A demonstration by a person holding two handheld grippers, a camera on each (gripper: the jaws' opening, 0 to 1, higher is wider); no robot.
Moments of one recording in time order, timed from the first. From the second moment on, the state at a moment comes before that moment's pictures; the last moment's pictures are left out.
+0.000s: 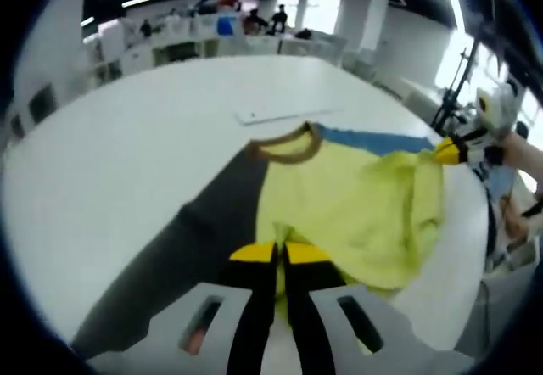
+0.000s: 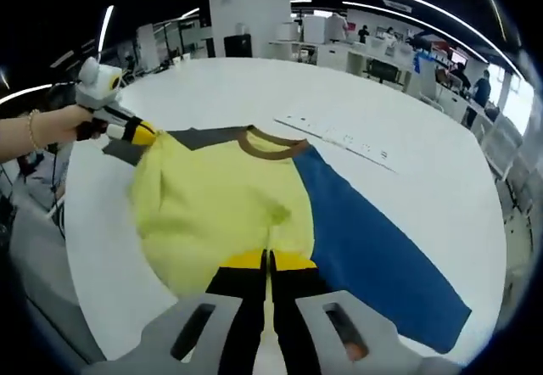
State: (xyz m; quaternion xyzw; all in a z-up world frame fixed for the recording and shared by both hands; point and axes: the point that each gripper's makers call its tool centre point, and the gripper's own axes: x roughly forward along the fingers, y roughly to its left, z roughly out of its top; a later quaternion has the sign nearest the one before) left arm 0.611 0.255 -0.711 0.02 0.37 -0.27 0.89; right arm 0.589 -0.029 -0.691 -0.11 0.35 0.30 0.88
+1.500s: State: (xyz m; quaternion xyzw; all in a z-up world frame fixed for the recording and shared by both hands) left arm 0.541 0.290 -0.595 -0.08 0.31 -0.29 0.90; right arm 0.552 -0.064 -0.586 0.13 0.20 0.39 0.89
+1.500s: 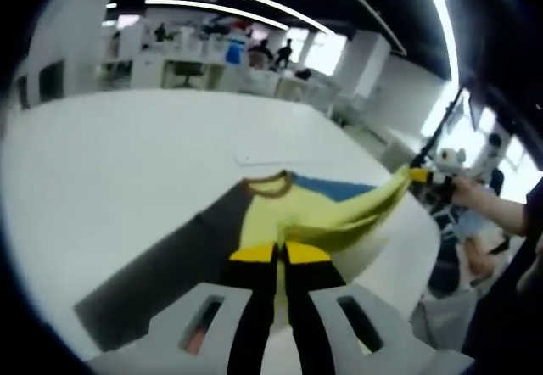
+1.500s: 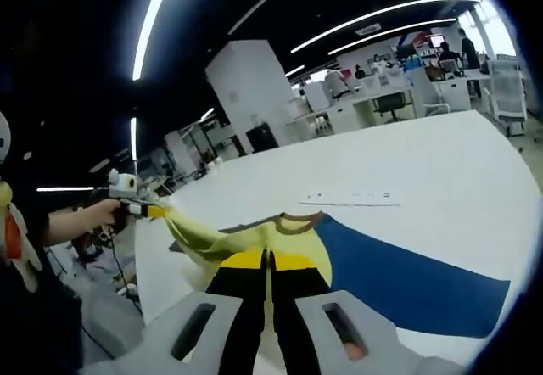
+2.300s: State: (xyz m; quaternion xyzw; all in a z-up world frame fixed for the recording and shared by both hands) left arm 0.445 0.282 -0.617 -0.01 0.33 -0.35 0.87; right arm 0.468 -0.061 -0.593 0.09 0.22 0.43 0.87
